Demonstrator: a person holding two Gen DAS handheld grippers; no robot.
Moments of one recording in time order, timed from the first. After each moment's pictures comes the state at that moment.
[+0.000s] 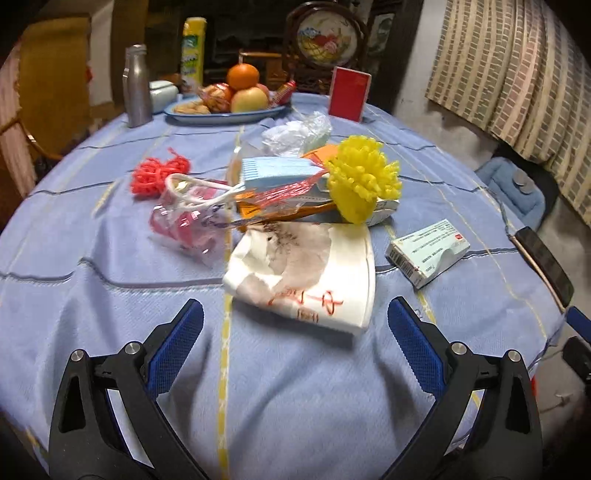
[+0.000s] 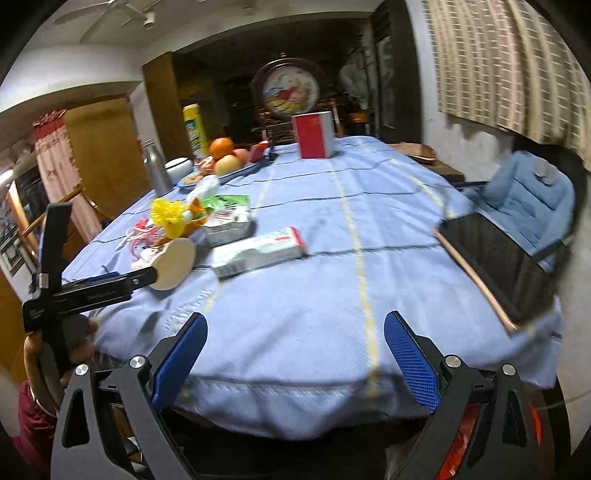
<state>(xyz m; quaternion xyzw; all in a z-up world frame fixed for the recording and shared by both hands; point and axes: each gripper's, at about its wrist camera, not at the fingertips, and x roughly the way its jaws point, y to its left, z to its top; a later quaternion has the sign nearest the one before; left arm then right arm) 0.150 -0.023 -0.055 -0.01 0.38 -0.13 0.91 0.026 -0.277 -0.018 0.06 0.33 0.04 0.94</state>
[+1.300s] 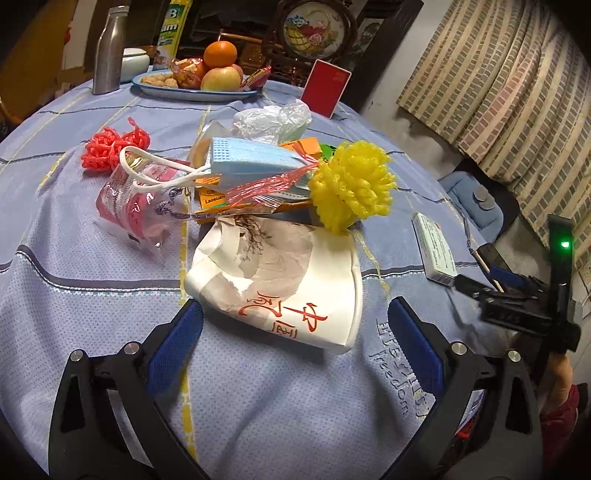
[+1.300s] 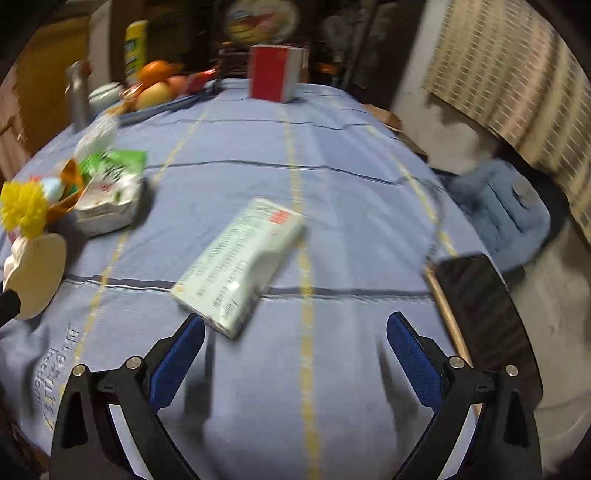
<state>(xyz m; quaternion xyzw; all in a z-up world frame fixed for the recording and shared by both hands) 0.168 -0.014 -0.066 -0.09 0.40 -0.21 0.89 0.152 -0.301 -0.045 -0.03 0.44 -0.08 0.89</state>
